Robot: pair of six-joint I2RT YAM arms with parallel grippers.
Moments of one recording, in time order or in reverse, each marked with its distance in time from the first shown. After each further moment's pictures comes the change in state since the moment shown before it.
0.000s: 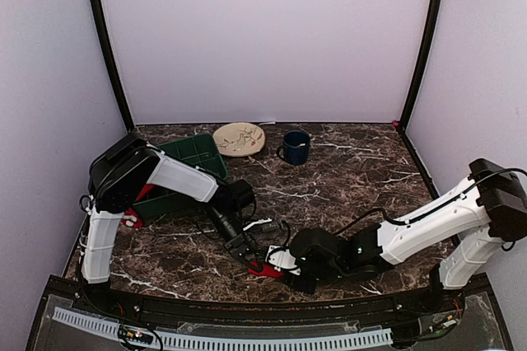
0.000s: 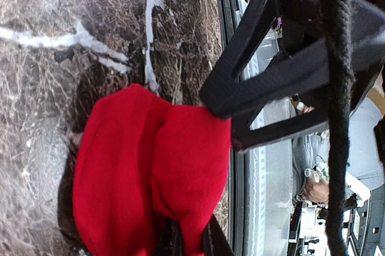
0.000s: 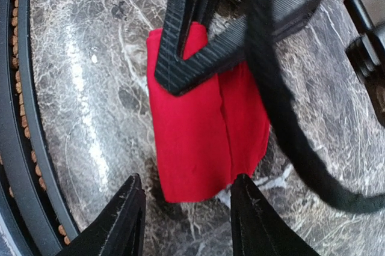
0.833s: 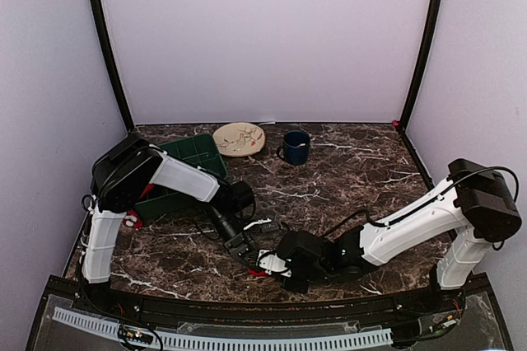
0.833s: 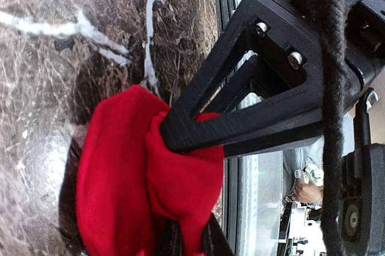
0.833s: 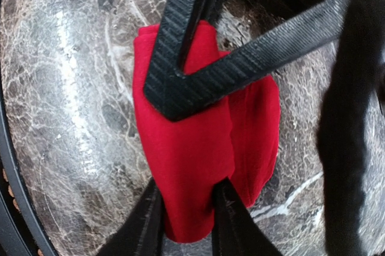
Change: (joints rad) left arm 0.004 0.023 0.018 -0.044 0.028 0.005; right arm -0.006 0.126 0.073 0.002 0.006 -0.077
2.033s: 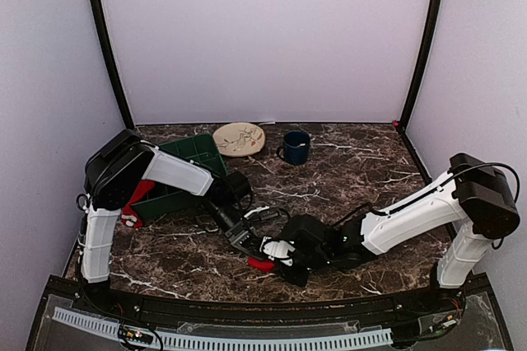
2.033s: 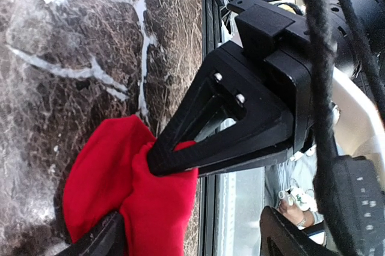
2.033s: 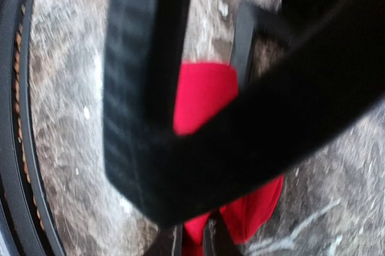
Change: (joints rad) left arm 0.044 -0.041 -0.004 0.067 0.047 -0.146; right arm -0.101 -0.002 0.005 0.009 -0.189 0.092
